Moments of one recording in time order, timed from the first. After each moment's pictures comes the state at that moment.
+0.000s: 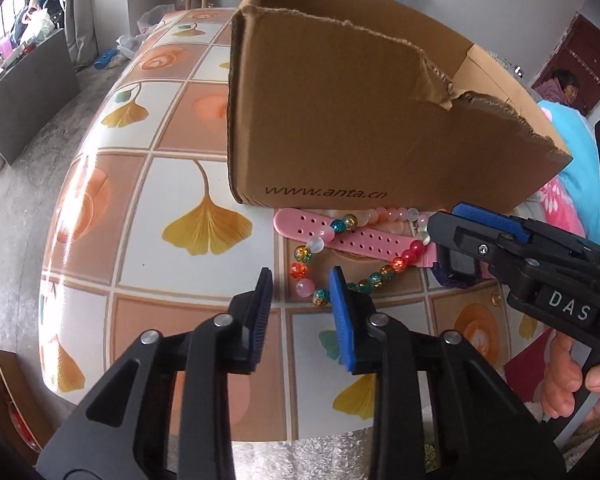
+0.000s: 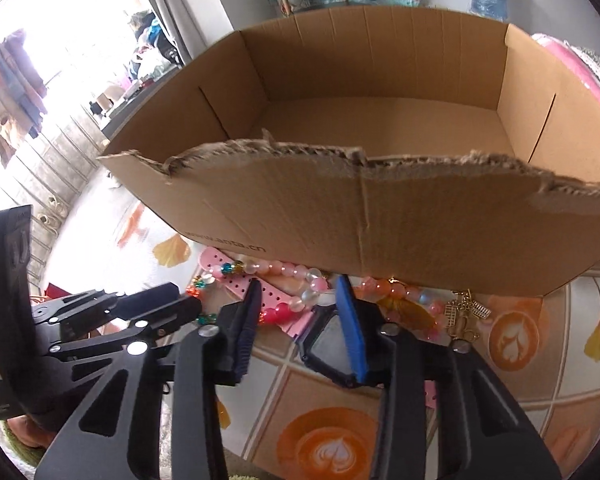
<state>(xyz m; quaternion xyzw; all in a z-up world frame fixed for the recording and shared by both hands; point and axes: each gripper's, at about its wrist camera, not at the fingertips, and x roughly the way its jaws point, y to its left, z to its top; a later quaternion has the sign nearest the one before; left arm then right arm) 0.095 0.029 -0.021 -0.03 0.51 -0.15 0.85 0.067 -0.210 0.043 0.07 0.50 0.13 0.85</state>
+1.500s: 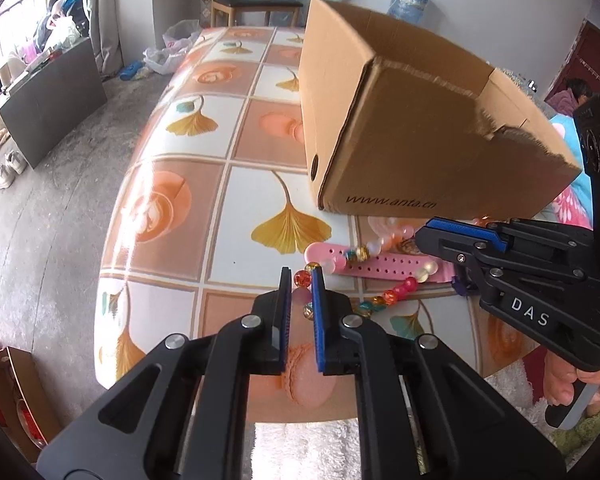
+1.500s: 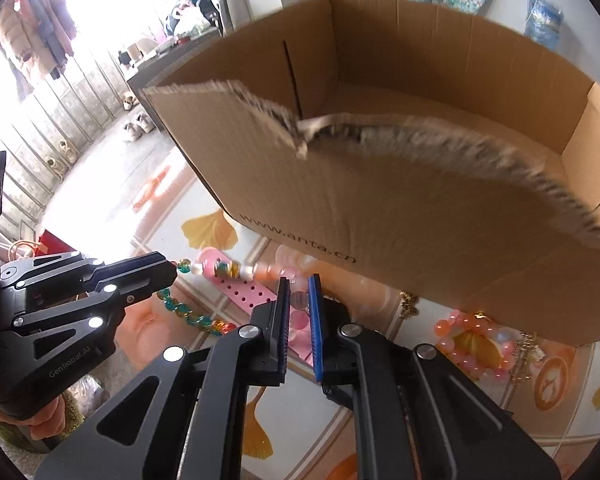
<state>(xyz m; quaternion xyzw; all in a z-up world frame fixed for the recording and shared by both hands) 0.079 0.077 -0.005 -0.03 0.48 -0.12 0.87 0.074 -0.128 0.048 -0.02 0.50 0.19 0.85</state>
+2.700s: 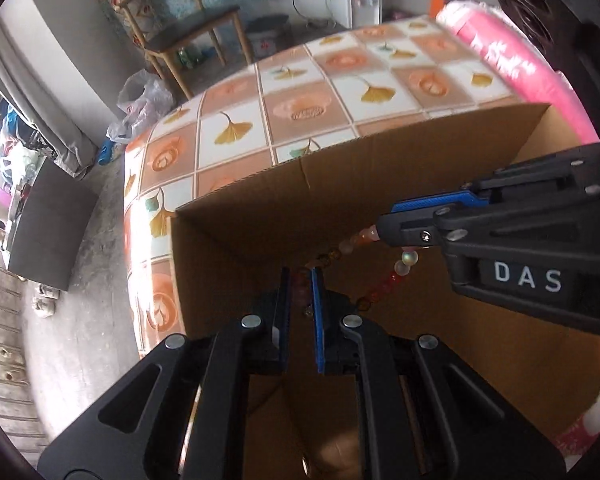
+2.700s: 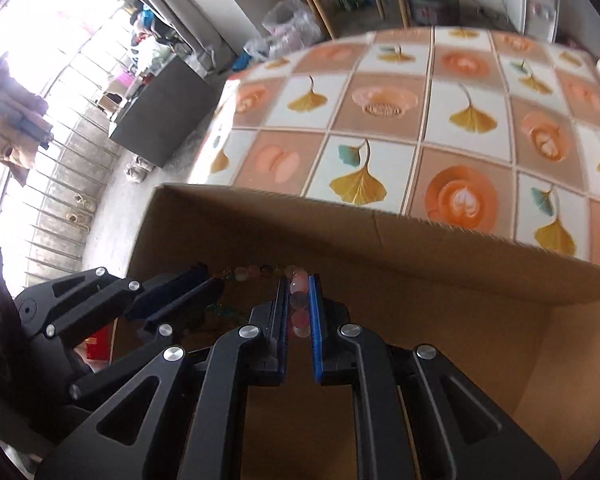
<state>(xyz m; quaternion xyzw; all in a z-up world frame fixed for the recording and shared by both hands) 0.318 -0.053 0.044 0.18 0.52 -0.13 0.82 0.317 -0.206 0.071 0.11 0.61 0.19 0.76</state>
